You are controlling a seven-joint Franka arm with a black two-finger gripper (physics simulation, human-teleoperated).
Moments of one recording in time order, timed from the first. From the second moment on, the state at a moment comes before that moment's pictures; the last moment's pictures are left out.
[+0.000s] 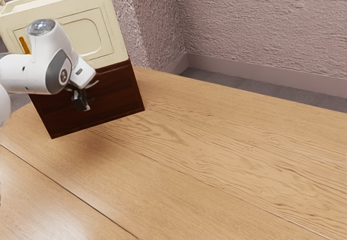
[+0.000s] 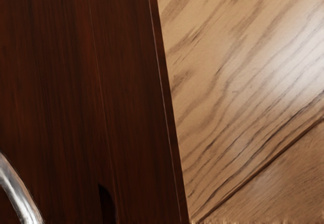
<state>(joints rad) 0.03 0.31 0.53 -1.57 0.00 2.28 1.28</state>
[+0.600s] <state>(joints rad) -0.01 0.17 0.53 -1.73 0.02 2.28 1.30</state>
